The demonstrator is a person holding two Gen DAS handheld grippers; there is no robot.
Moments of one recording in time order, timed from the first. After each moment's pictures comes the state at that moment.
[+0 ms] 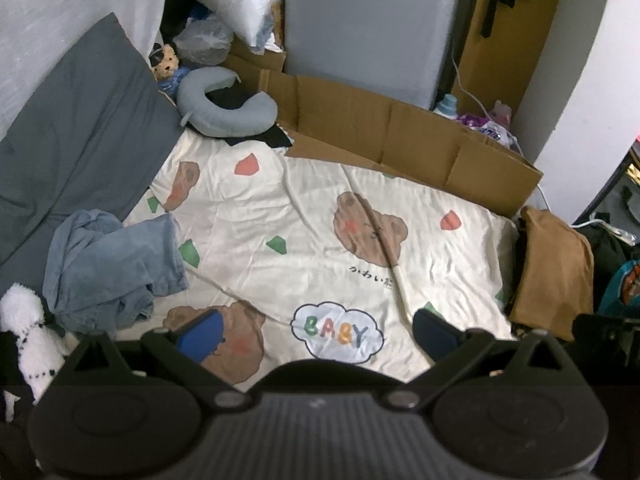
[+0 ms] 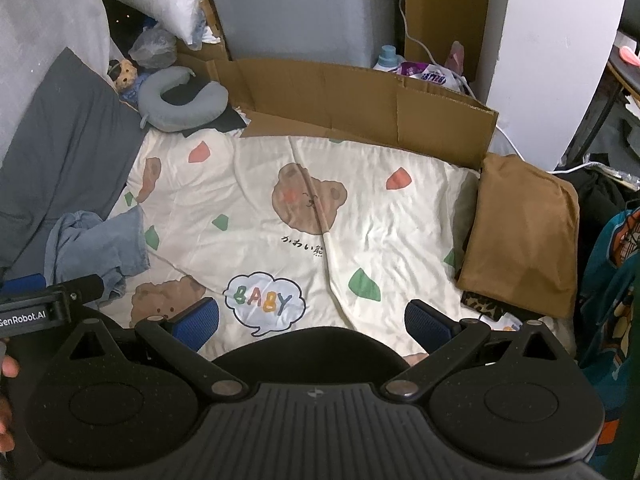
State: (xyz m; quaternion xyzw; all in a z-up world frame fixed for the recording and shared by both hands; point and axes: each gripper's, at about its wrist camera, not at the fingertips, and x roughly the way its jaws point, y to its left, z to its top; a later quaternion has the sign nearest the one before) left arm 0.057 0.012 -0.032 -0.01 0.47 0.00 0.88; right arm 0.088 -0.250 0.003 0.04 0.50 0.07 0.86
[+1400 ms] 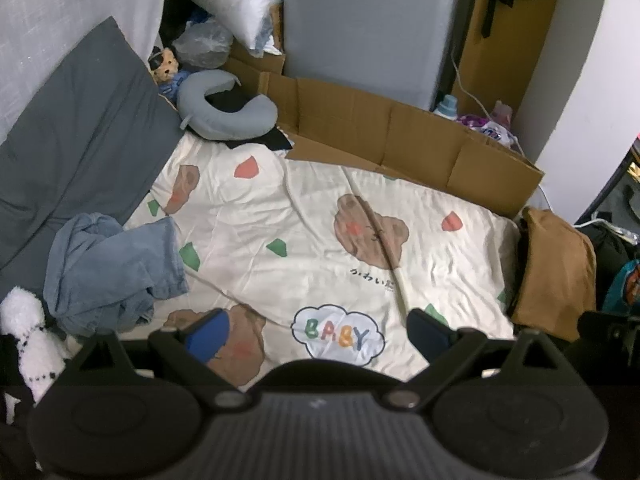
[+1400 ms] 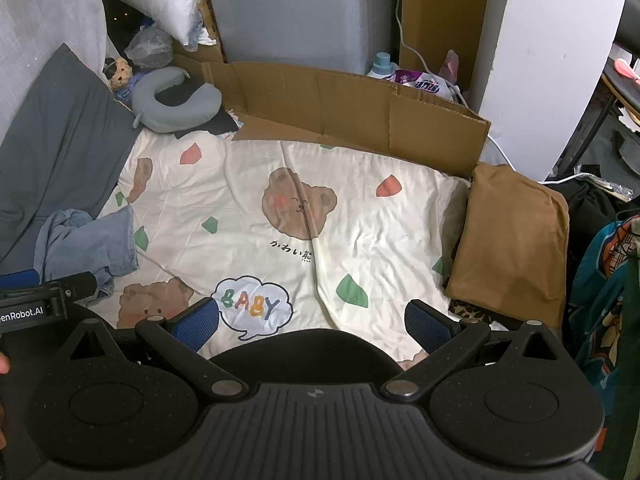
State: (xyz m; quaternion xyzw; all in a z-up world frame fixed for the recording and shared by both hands) left arm 0.058 0.011 -0.034 -0.01 0.47 0.00 0.88; right arm 0.088 -0.253 0.004 0.03 0.49 0.06 0.87
